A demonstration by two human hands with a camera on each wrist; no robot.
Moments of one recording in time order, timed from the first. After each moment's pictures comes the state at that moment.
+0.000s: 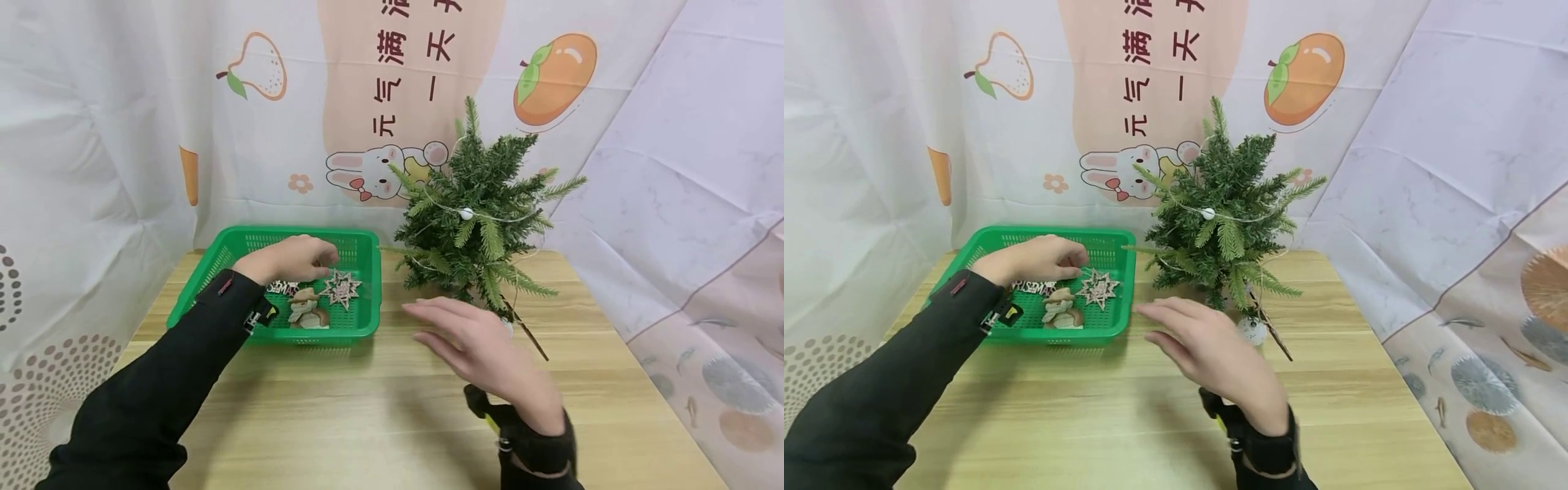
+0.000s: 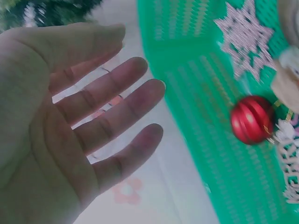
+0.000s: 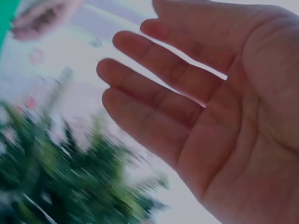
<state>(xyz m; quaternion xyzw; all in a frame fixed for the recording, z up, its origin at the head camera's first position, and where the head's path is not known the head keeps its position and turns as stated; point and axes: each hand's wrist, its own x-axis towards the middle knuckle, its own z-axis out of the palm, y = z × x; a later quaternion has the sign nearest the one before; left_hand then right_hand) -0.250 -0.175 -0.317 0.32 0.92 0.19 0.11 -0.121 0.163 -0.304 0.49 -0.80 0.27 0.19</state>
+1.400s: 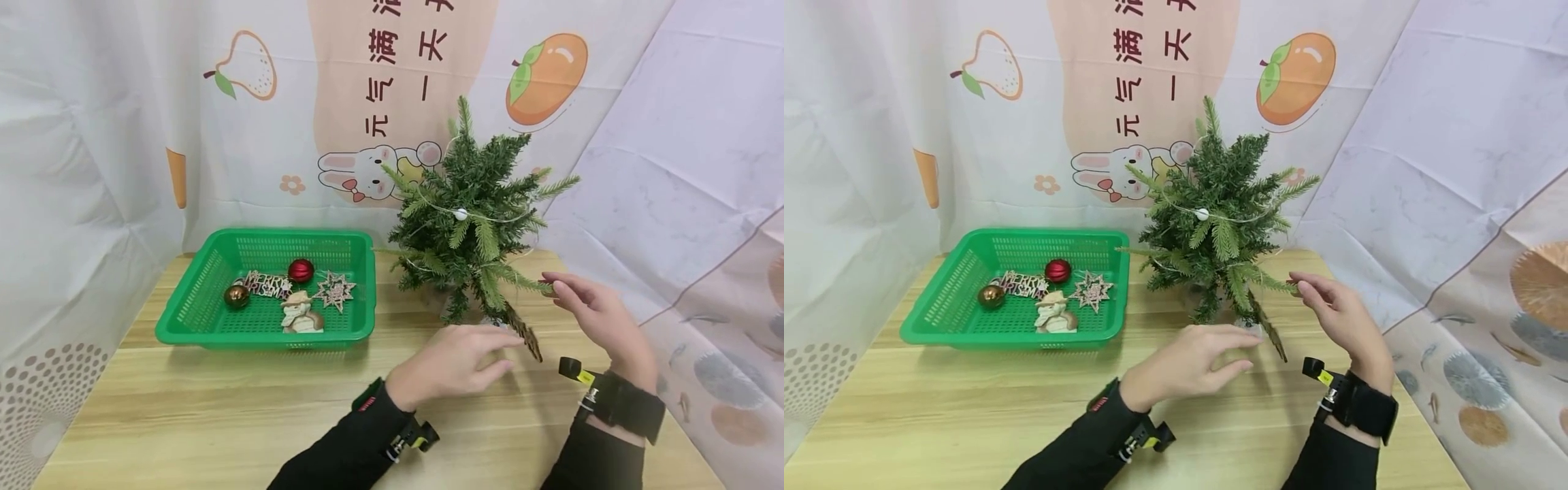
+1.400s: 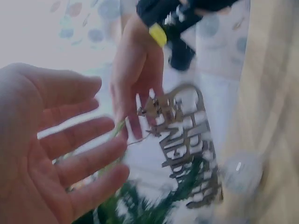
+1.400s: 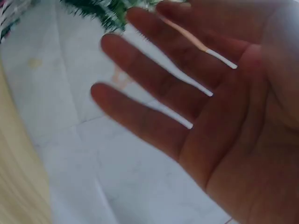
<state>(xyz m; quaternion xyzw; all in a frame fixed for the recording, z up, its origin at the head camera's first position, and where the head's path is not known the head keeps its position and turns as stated) -0.141 0.066 -0.364 0.49 0.82 0.30 -0.09 -0.182 0.353 -0.344 0.19 -0.90 0.38 0.09</state>
